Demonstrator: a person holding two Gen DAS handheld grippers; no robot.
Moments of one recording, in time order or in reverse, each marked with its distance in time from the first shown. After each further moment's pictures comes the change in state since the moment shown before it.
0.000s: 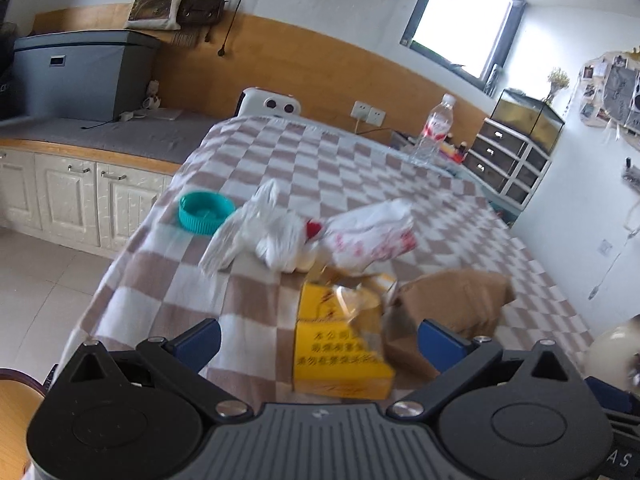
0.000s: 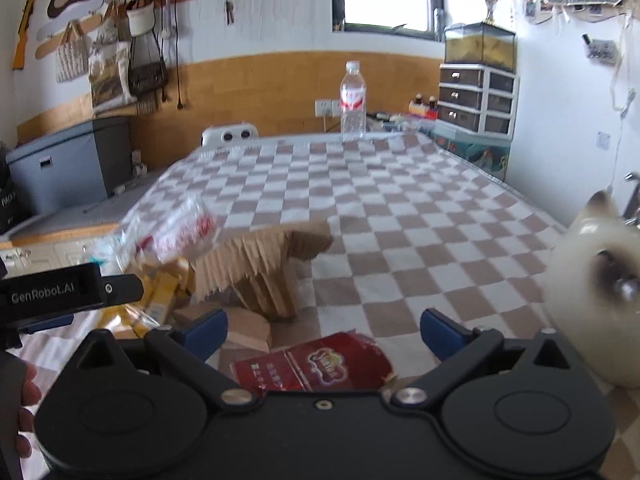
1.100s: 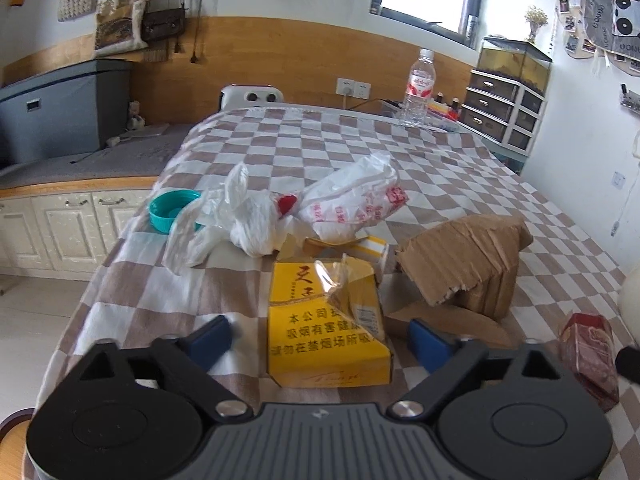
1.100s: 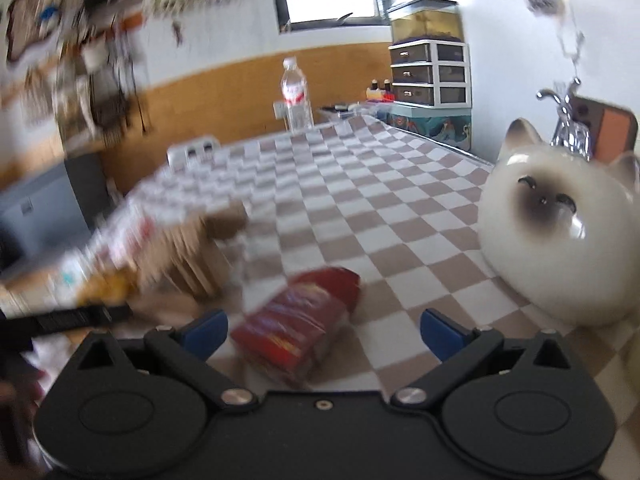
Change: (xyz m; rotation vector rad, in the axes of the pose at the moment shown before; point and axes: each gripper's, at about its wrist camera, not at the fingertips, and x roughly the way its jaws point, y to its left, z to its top) left arm 0.021 -0.029 -0.009 0.181 0.036 0.070; right arm -0.026 -0.068 -0.027 0.207 -0.022 -0.013
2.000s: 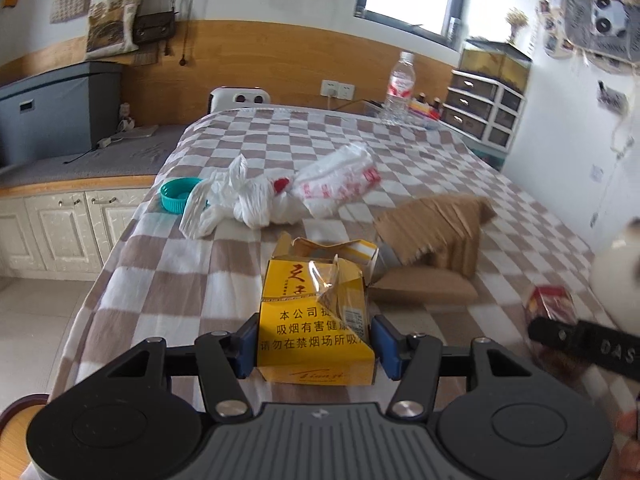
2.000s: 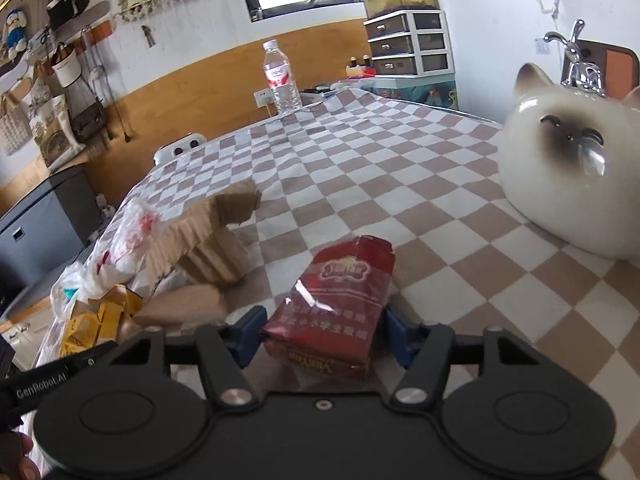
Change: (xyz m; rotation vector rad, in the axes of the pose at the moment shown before) left arm -0.044 0.009 -0.026 0.032 0.003 -0.069; right arm 0.020 0.028 -0.018 0.086 0.056 -0.028
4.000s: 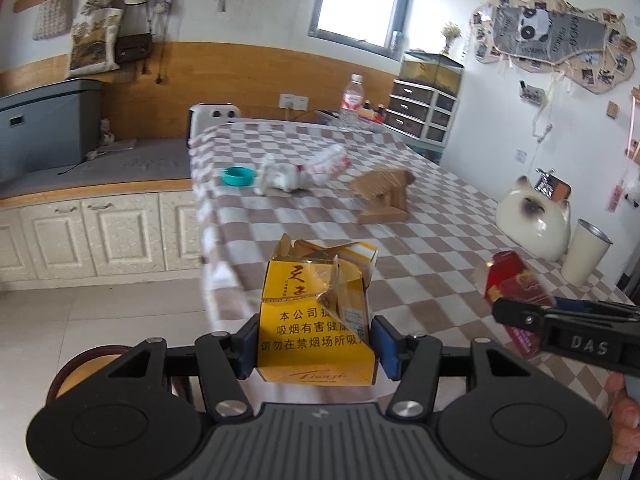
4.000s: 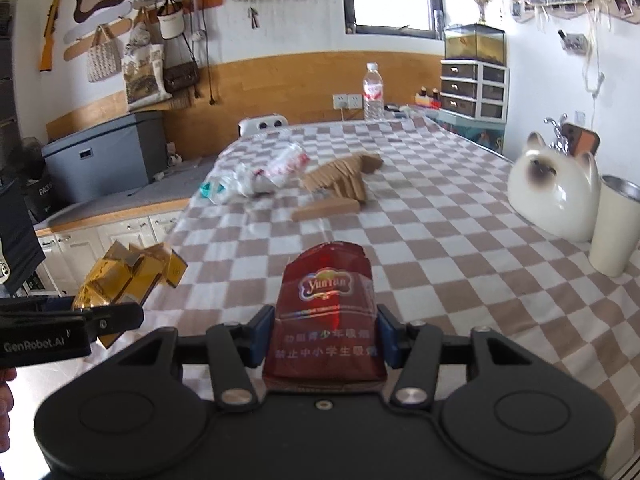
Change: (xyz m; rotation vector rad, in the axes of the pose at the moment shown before) left arm -0.193 0.086 -0.084 0.059 -0.031 -0.147; right arm -0.195 0.082 -0.100 -0.259 -0.036 0.071
